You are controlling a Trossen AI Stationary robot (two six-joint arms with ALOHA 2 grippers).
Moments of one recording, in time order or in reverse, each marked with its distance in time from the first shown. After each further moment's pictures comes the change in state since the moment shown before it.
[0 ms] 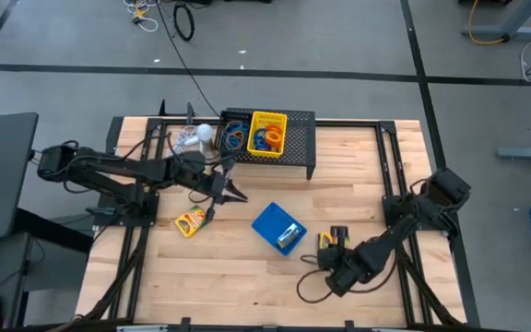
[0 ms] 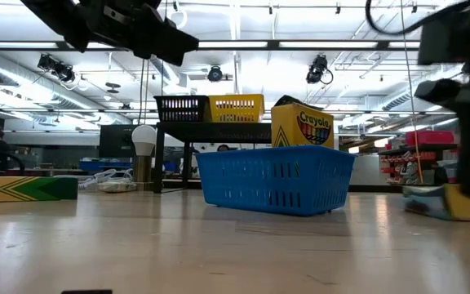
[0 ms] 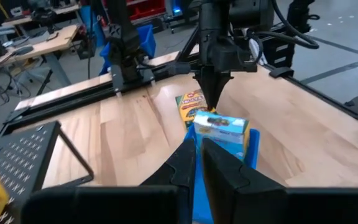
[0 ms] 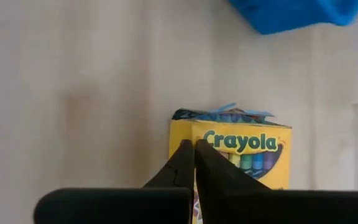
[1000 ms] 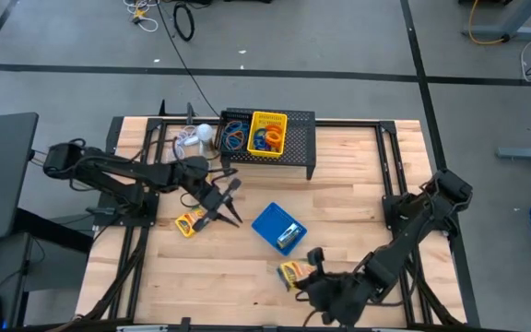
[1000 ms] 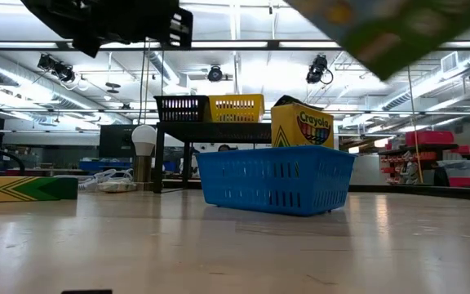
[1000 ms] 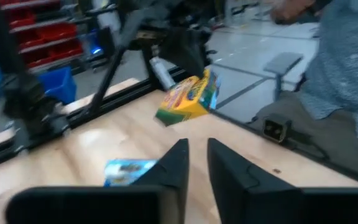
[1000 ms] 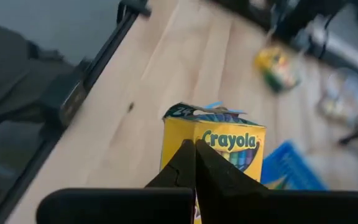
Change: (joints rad) left arm -0.051 0.067 0.000 0.108 0.339 0.026; right arm 0.072 -0.004 0.365 0.242 0.174 -0.528
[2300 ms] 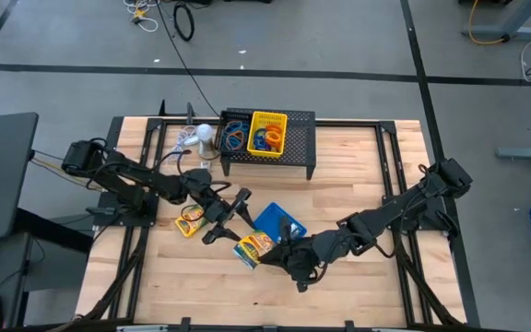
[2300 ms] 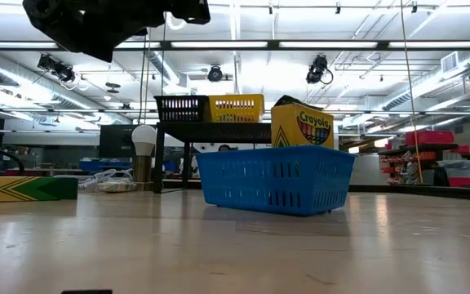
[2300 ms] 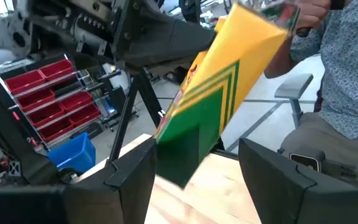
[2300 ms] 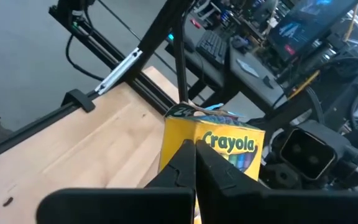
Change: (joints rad) left arm -0.112 0.213 0.000 0.472 -0.041 0.052; right arm -0.293 -0.081 -0.002 0.478 -0.288 -0.724
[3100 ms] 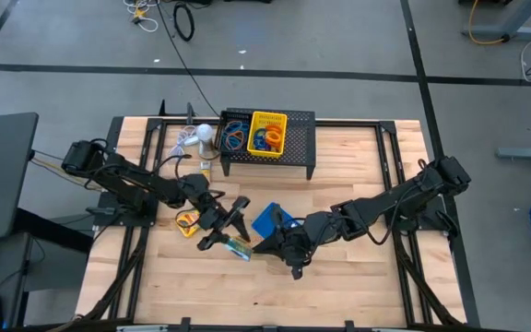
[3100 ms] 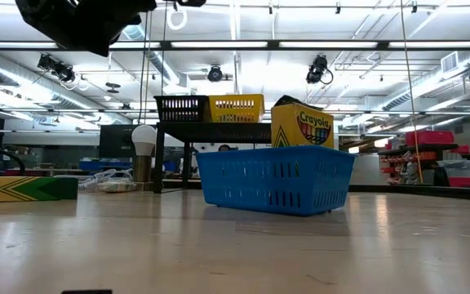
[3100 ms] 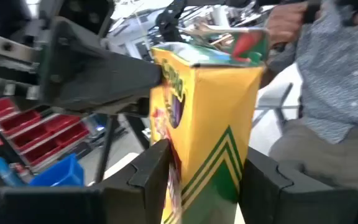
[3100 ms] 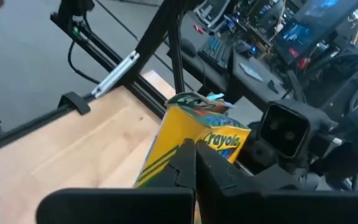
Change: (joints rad) left arm -0.067 0.000 0.000 0.040 0.027 0.024; right arm -0.112 -0.003 0.000 0.008 -0.154 -0.018
